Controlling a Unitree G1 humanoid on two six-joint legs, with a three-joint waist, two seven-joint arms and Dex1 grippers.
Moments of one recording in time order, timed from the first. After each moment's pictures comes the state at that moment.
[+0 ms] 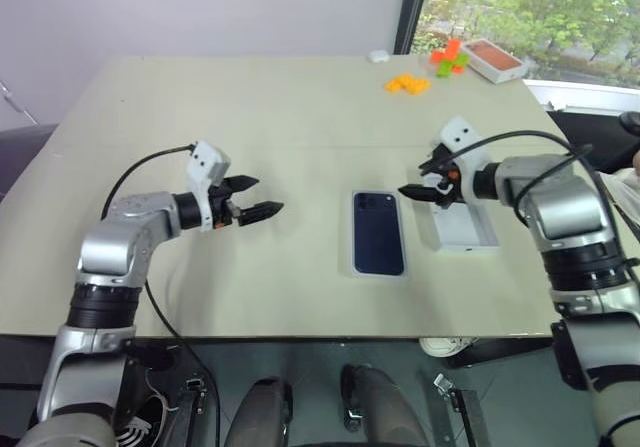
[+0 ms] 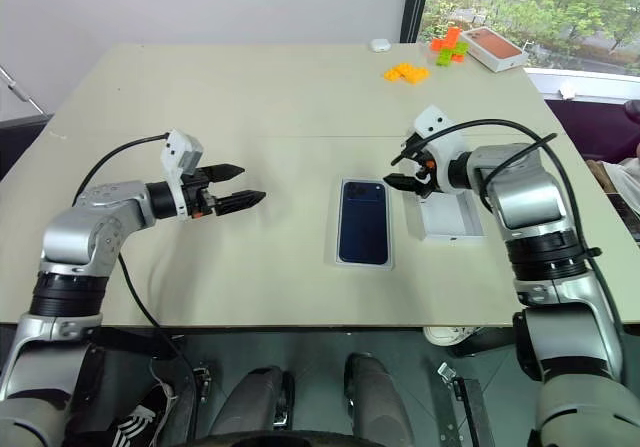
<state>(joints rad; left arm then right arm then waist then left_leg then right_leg) -0.54 0.60 0.06 0.03 -0.43 0.67 -0.96 -0.79 -0.67 0.11 0.17 0.10 0.88 0.85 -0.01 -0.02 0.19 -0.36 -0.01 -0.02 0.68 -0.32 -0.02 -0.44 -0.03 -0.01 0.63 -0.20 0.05</state>
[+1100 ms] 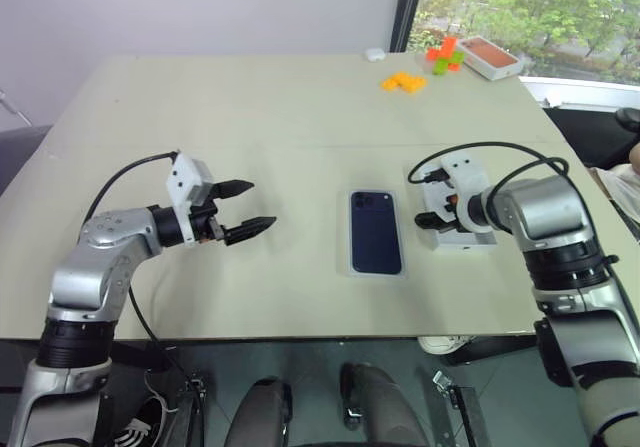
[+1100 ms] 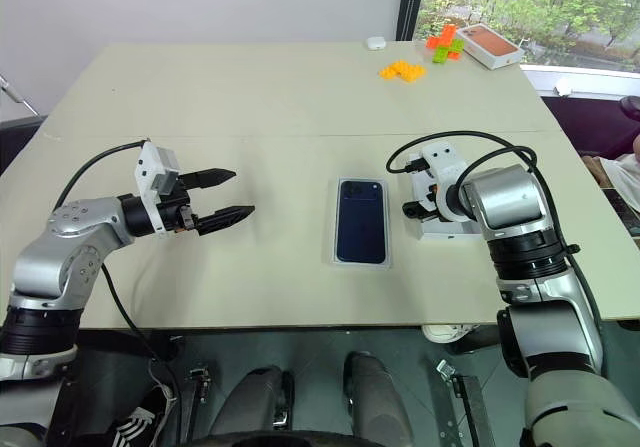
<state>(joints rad) -0.37 0.66 0.10 -0.13 -0.49 0.48 -0.98 -0.80 -0.62 0.12 0.08 0.14 1.42 0.54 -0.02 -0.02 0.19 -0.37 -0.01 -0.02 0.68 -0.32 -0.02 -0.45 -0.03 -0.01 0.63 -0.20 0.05</state>
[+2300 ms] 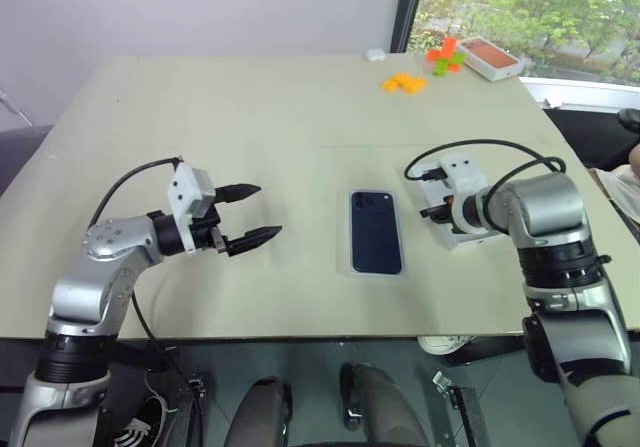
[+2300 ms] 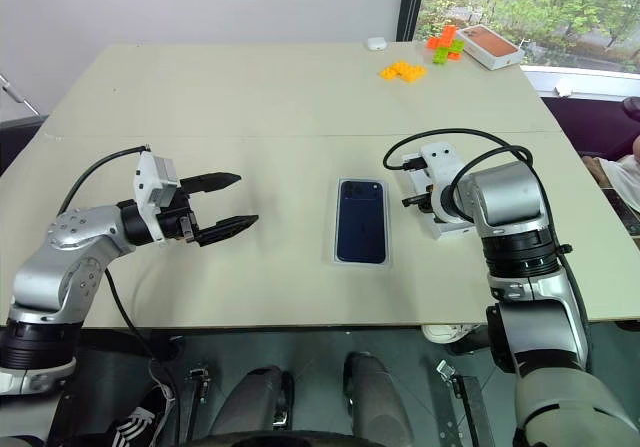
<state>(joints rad) -0.32 0.65 0.10 -0.19 -0.50 0.40 -1.00 -0.81 -0.57 0.06 0.06 0.19 1.52 0.40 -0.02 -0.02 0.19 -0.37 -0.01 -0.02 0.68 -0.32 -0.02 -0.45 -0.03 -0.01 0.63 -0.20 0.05</state>
